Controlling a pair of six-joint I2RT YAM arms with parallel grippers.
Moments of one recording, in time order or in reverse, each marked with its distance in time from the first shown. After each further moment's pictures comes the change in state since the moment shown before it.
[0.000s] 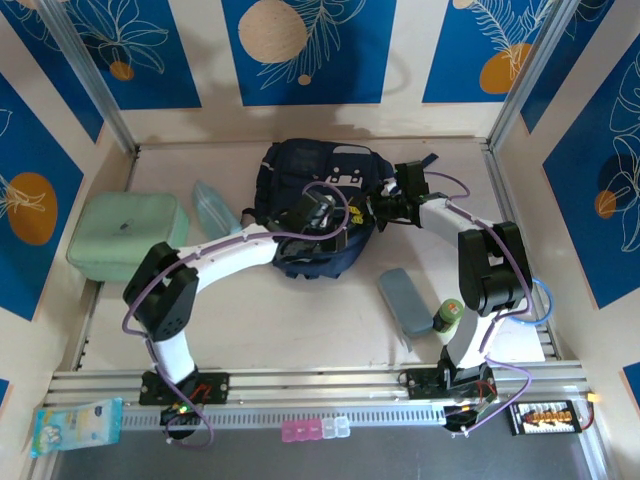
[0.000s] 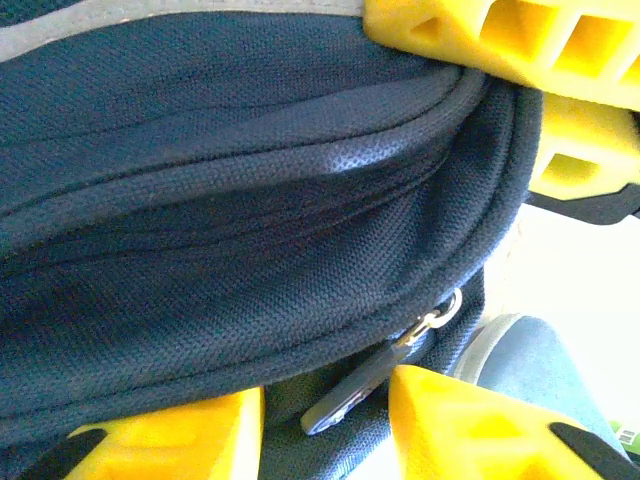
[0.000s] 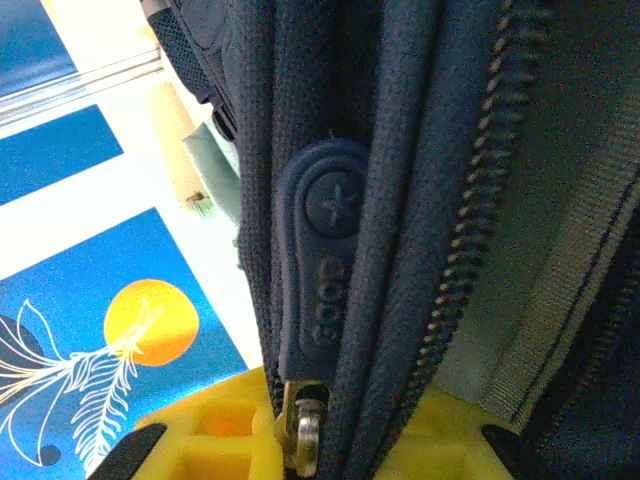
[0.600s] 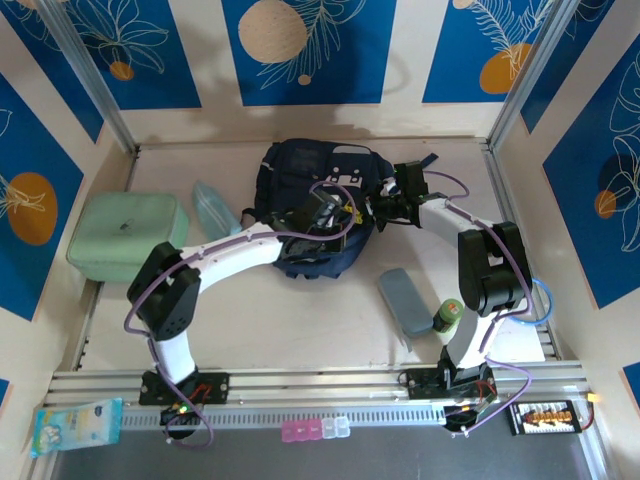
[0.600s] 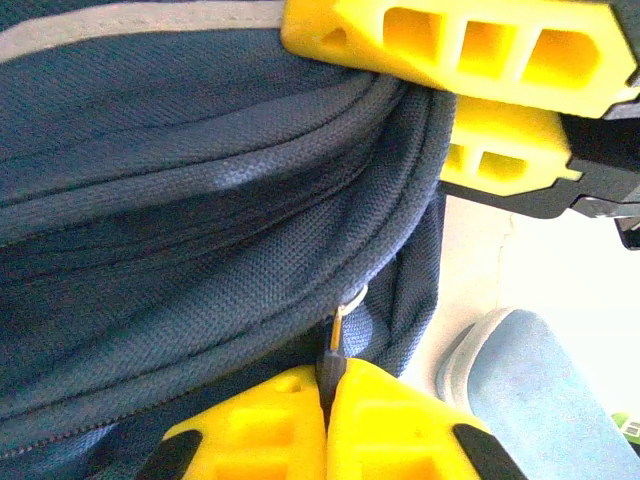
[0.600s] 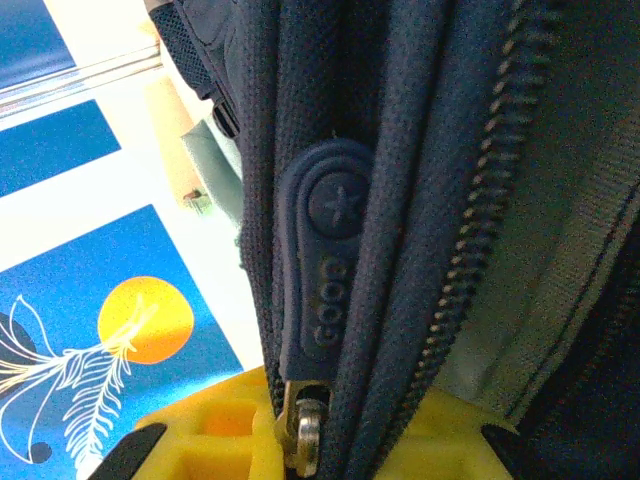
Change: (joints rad) left arm -0.018 0.006 0.044 -0.043 -0.034 0.044; right arm 0.003 -0.001 0.000 -0.001 0.005 -0.018
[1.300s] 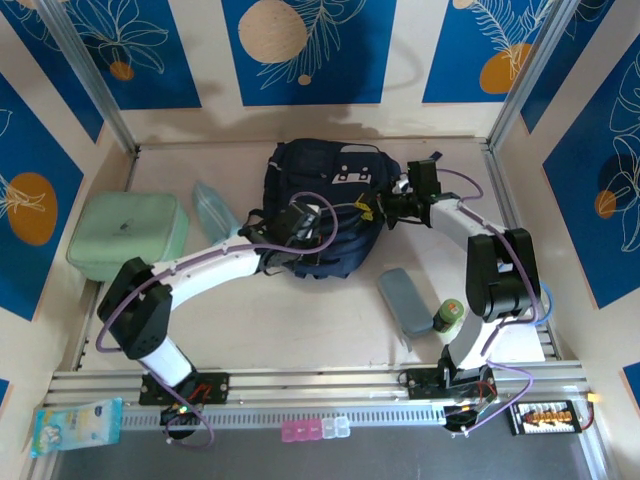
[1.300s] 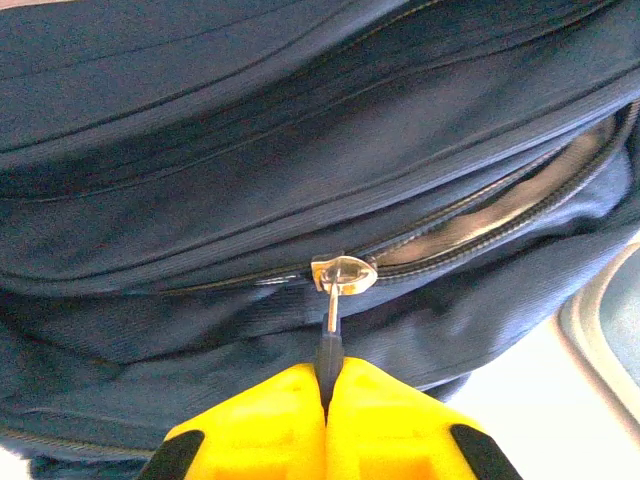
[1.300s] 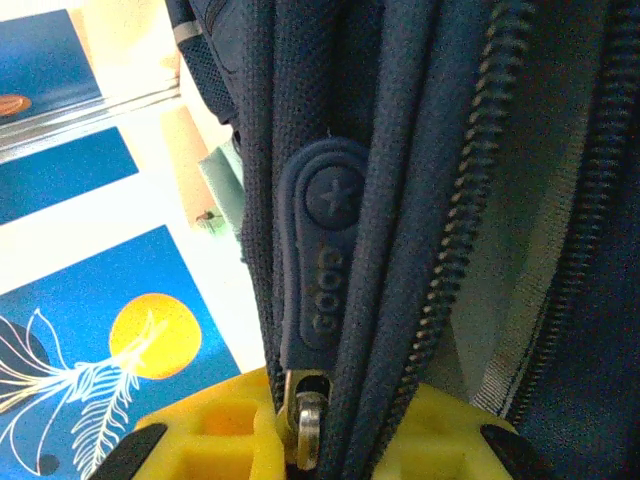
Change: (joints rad) left arm 0.024 -0.174 -0.196 -0.042 -0.100 0.116; right arm -0.081 -0.058 -0.028 -0.025 0.011 -0.038
